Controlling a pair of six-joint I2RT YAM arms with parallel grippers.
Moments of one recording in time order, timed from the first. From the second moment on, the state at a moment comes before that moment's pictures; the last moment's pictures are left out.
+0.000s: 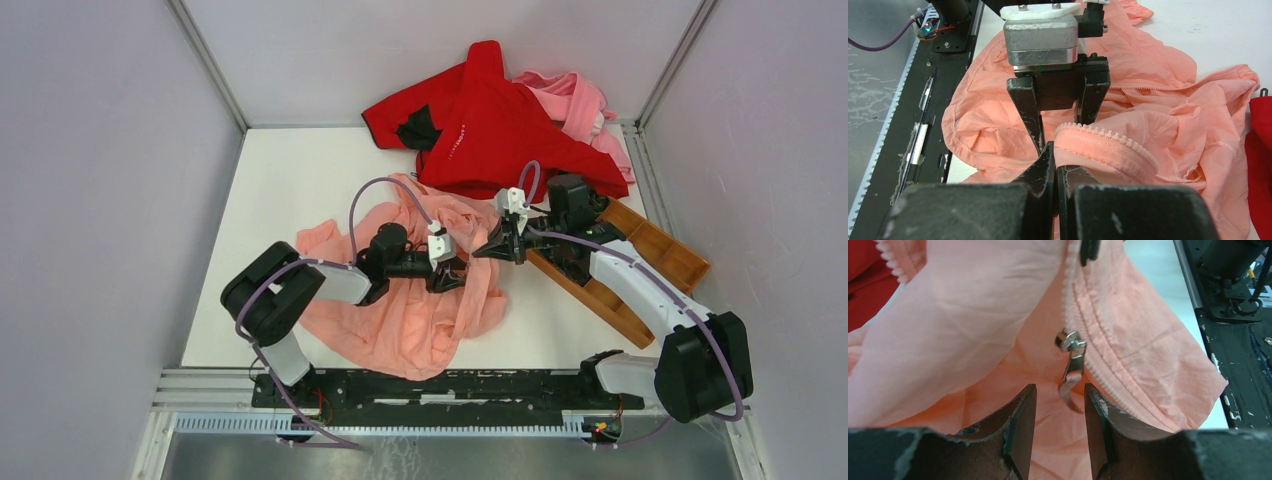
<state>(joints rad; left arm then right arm) -0.71 1.71 0.62 0.84 0.77 0.18 0.34 1.26 0.86 -0.24 -1.15 -0.58</state>
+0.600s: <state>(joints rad) -0.73 1.71 0.64 0.81 0.77 0.17 0.34 1.24 0.86 -0.25 -1.13 -0.60</state>
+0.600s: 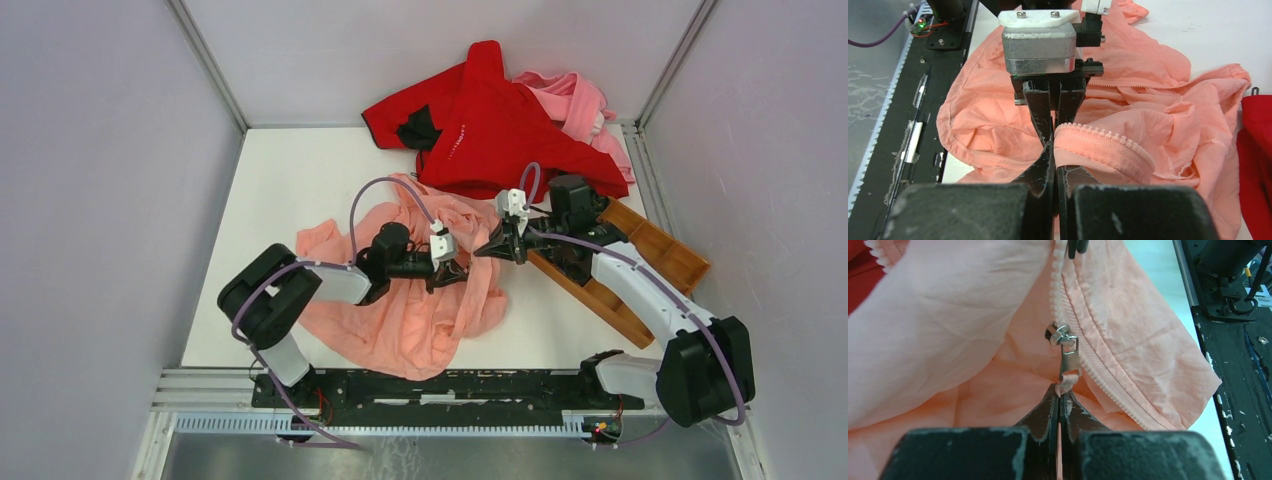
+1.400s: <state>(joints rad) -0.81 1.43 0.81 0.02 0.57 0.14 0.34 1.21 0.86 -0.30 -0.98 -0.69</state>
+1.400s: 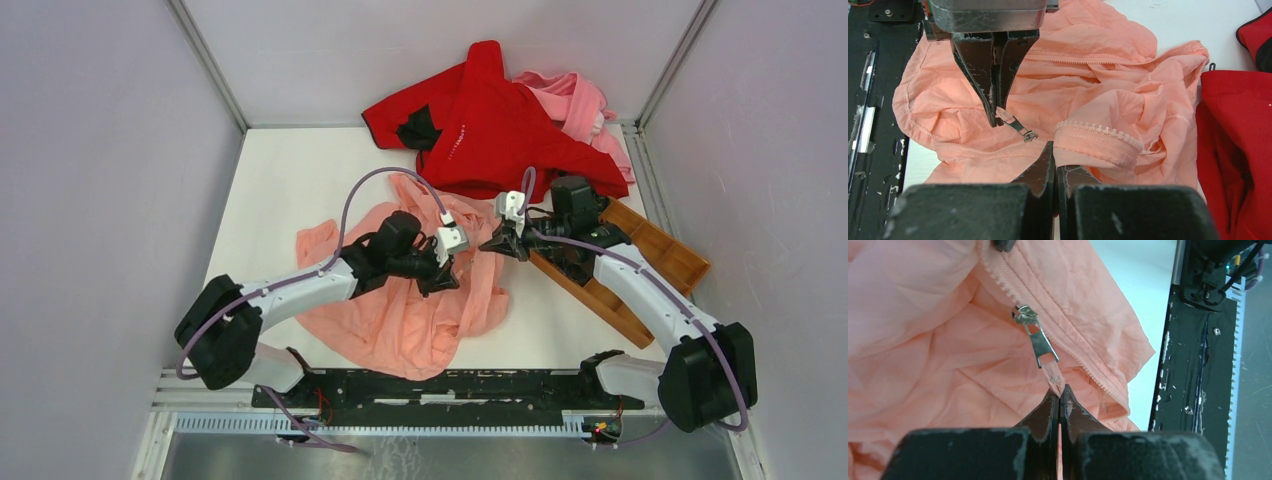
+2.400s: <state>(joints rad) -0.97 1.27 0.88 -0.26 -0.03 0.39 0.29 1.24 0.73 0.12 -1.13 -0.28</state>
